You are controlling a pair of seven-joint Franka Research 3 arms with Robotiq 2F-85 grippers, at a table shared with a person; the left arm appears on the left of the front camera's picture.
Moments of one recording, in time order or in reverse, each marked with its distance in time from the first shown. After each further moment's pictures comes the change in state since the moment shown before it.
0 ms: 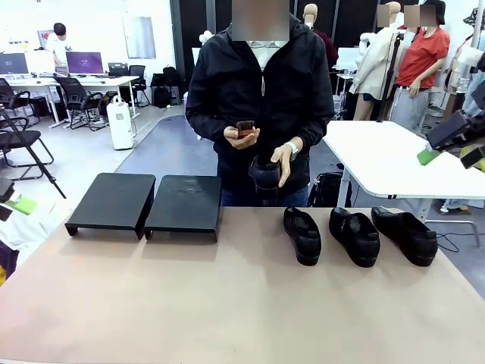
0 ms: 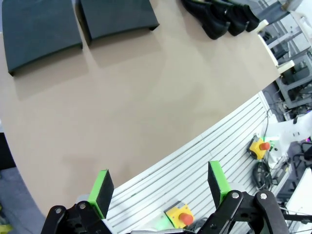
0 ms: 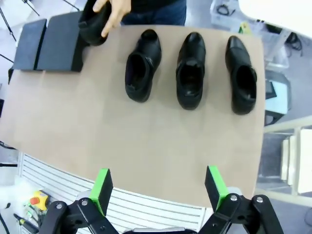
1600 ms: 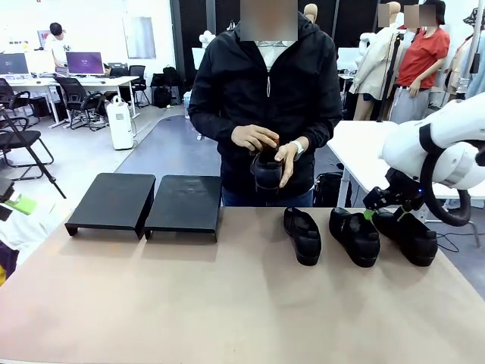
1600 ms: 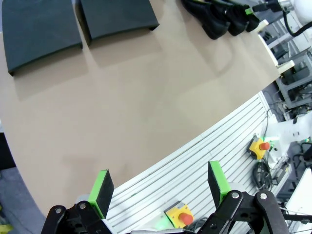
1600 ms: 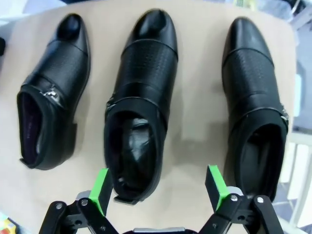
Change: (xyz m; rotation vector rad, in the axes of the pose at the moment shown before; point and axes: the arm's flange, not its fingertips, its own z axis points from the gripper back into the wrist) left arm 0.000 0.000 0.000 0.000 0.000 0.000; right arm 0.092 -0.114 -0.304 -0.054 0.235 -0.035
